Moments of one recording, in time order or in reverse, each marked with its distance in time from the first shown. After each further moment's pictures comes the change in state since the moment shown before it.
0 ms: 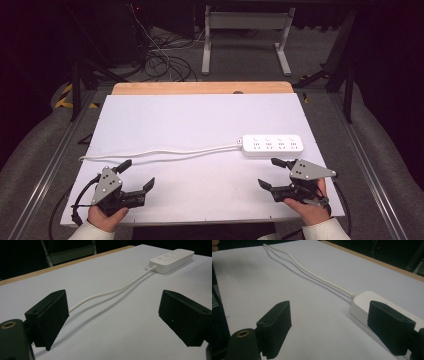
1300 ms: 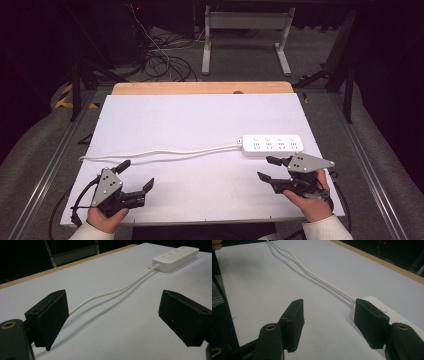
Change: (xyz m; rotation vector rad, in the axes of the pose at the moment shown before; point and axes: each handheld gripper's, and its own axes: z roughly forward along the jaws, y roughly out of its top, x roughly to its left) left arm -0.002 0.000 -0.002 0.003 0.028 0.028; right arm -0.003 0.026 -0.001 0.058 0.032 -0.023
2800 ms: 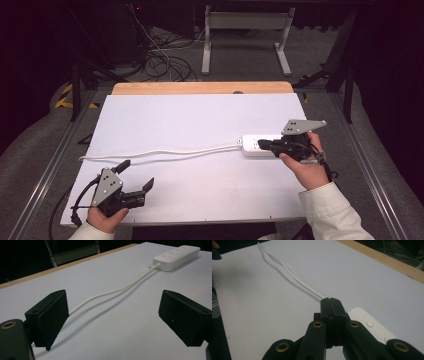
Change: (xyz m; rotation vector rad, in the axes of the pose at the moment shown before) left arm 0.000 0.000 0.000 0.004 0.001 0.002; right arm -0.046 0.059 0.019 0.120 0.035 0.083
